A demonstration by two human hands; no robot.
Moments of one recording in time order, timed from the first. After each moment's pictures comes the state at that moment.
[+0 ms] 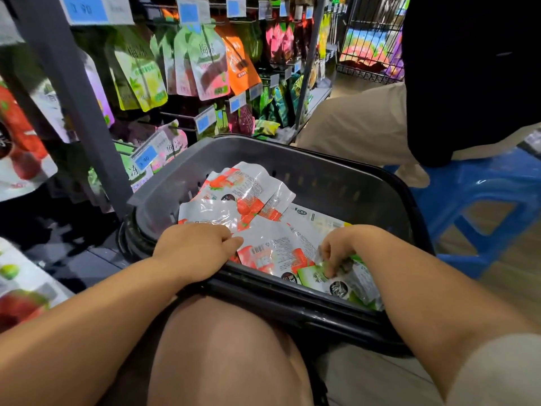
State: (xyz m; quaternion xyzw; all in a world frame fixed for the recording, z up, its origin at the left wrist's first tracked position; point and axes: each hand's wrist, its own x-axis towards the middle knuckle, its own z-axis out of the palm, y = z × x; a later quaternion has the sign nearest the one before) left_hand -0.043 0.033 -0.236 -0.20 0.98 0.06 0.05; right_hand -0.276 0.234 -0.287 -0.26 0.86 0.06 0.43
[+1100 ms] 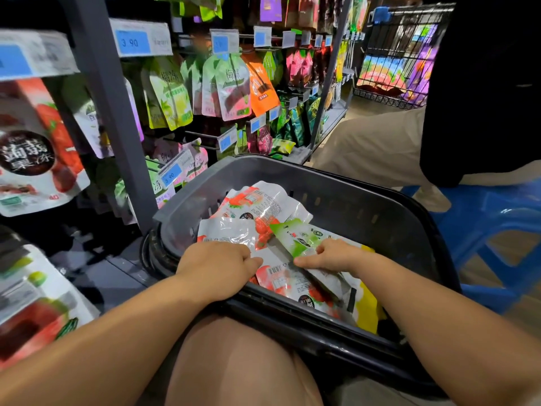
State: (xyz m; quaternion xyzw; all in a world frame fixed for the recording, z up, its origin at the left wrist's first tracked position) left_hand -0.043 0.032 -0.235 -0.22 0.97 0.09 0.04; right_hand -0.240 0.196 -0.269 -0.24 0.92 -0.12 0.30
